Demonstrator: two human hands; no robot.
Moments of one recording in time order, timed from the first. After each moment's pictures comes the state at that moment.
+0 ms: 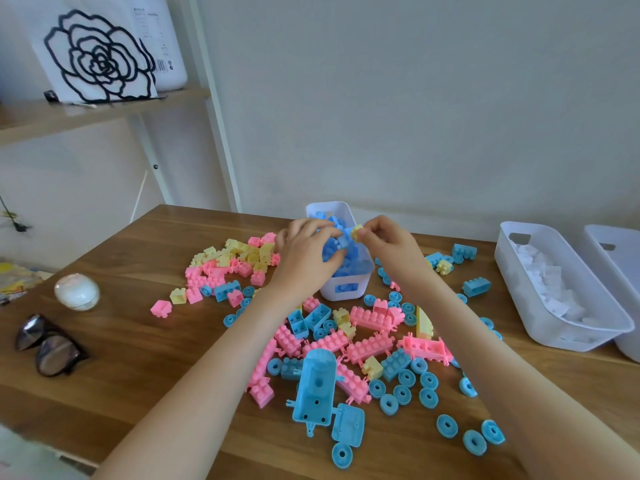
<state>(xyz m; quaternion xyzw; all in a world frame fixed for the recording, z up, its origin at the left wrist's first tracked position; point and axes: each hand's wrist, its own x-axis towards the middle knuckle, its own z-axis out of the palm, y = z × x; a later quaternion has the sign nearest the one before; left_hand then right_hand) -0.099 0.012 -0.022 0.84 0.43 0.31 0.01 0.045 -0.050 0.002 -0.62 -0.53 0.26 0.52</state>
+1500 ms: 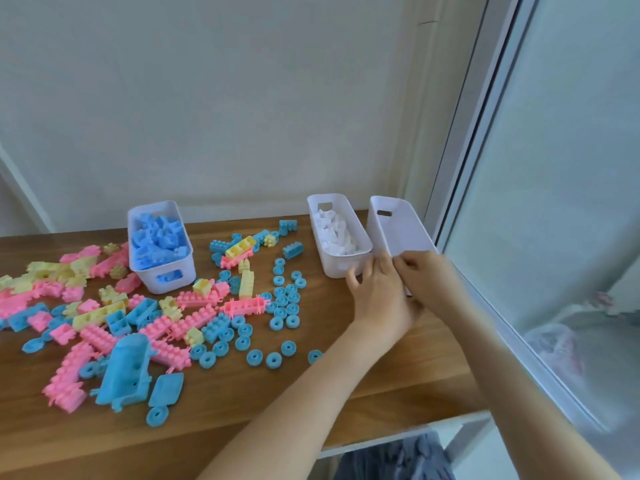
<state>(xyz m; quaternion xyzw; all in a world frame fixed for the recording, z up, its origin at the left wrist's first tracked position) 0.143 -0.260 -0.038 0.92 0.28 0.22 0.18 0.218 -0.311 -0.012 -0.85 -0.40 -0.02 0.33</state>
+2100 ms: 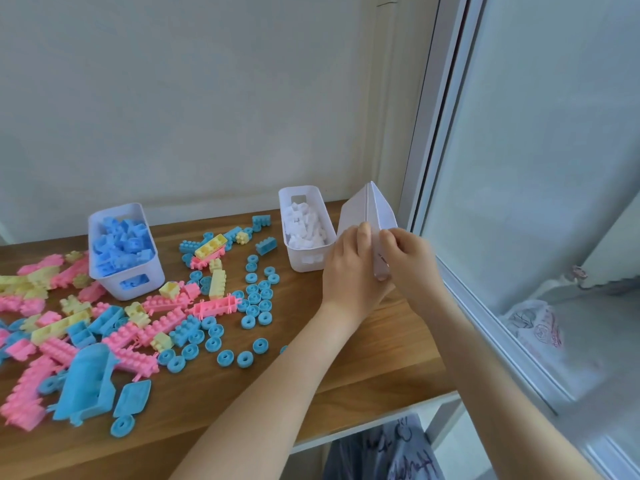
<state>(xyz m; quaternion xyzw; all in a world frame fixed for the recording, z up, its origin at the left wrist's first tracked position) 0.162 -0.243 -0.054 0.88 0.18 0.43 0.10 0.215 -0.322 -0.014 -0.76 -0.33 0.03 0.56</state>
